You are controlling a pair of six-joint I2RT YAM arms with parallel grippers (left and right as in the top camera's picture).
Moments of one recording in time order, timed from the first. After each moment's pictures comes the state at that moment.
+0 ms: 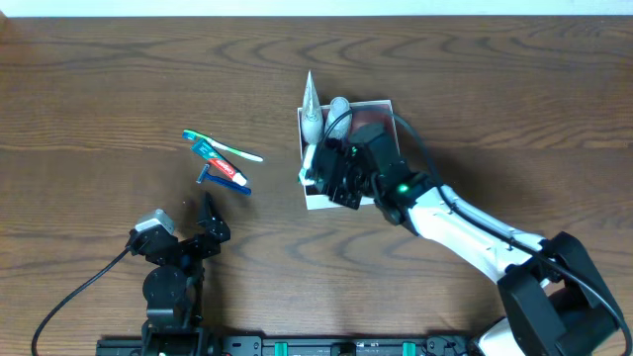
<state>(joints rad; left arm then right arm) -0.03 0.10 0.03 -0.11 -0.16 -0.43 0.62 1.67 0.93 -0.03 -0.32 -0.60</state>
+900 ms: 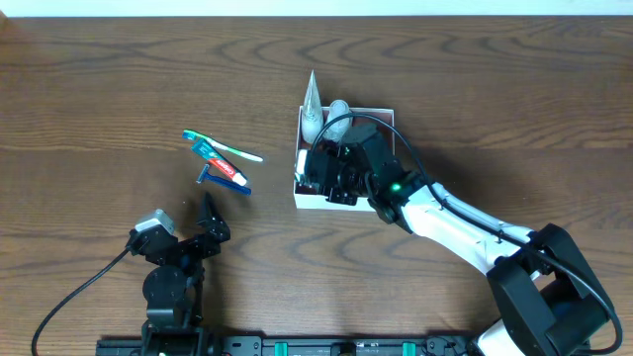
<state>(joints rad) -0.03 0.10 0.03 -0.11 -0.16 -0.43 0.64 1.71 0.94 0.01 -0.28 -0.72</state>
